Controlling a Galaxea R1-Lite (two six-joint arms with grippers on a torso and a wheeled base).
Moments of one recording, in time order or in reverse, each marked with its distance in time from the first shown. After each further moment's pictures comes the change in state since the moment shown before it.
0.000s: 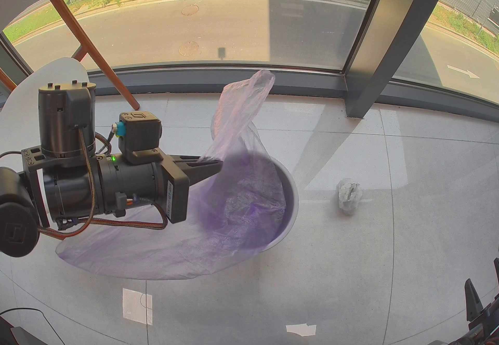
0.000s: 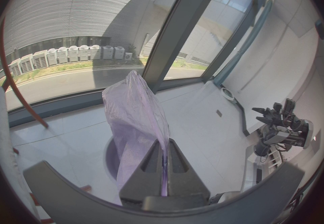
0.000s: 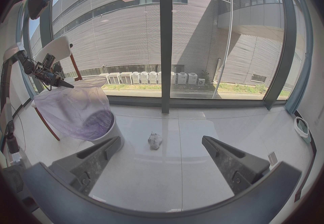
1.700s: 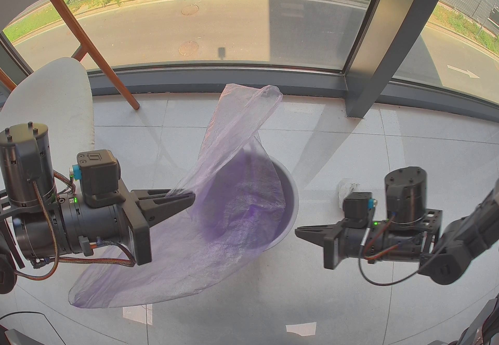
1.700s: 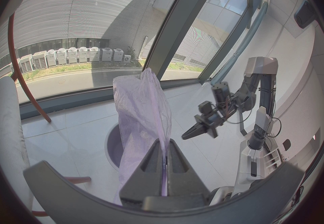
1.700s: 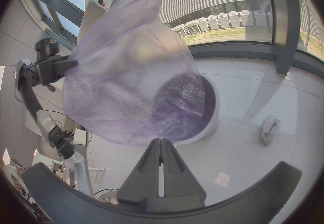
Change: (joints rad) left arm 0.011 -0.168 0.244 -0.100 -0.022 -0.003; right arm 0.647 1.815 -0.563 -0.801 0.234 0.153
